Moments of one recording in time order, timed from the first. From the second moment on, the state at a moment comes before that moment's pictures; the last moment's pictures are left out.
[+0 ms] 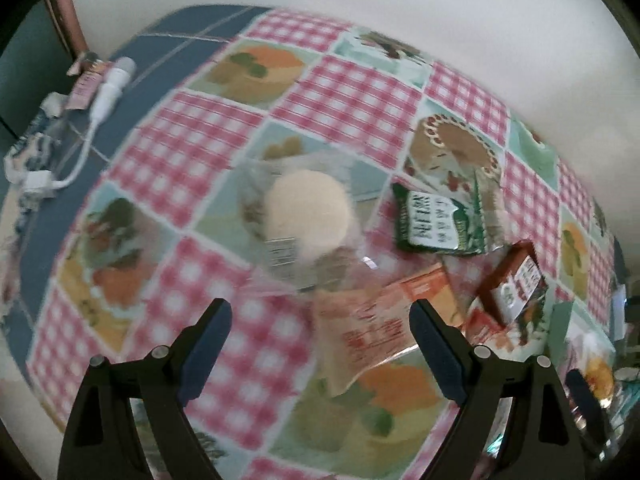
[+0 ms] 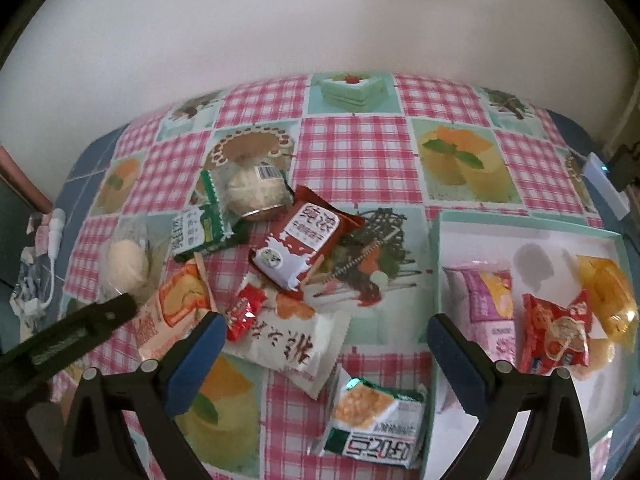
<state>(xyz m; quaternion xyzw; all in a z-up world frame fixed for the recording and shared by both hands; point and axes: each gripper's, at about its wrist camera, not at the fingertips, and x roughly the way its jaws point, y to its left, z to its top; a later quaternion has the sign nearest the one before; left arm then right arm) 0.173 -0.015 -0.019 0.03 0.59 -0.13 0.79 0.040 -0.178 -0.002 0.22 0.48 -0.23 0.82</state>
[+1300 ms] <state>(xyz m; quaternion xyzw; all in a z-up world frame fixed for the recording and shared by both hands) 0.177 -0.071 -0.065 0.08 0.61 -0.13 0.78 0.049 -0.199 -0.021 0.25 0.48 -0.23 0.81</state>
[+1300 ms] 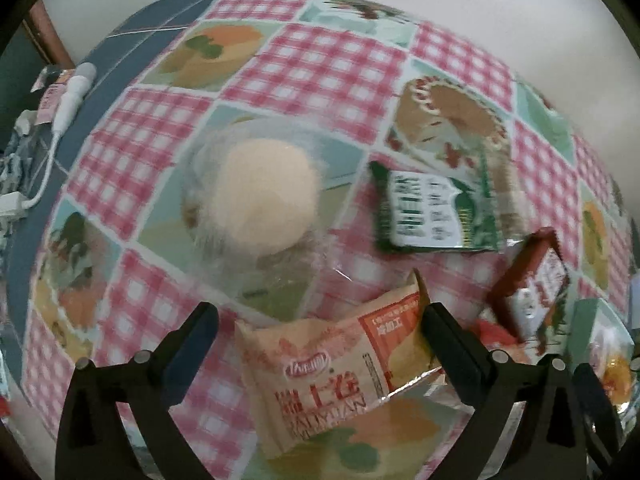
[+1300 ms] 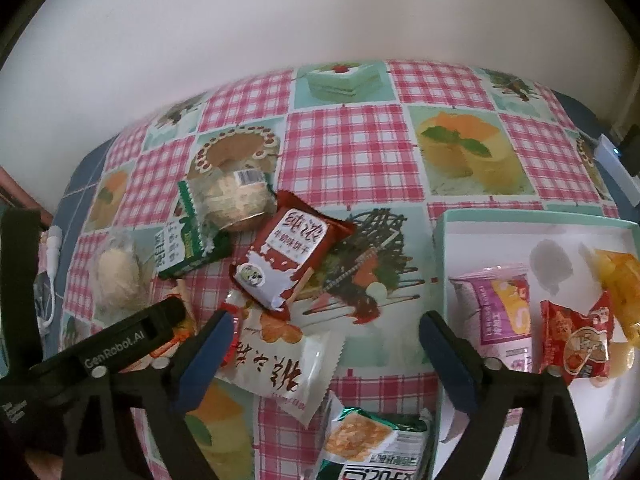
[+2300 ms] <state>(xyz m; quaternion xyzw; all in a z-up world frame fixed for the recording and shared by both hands) 0.198 0.061 -0.071 0.03 0.63 -0.05 0.77 0.092 -0.131 -0.029 0.20 0.49 -0.16 0.84</state>
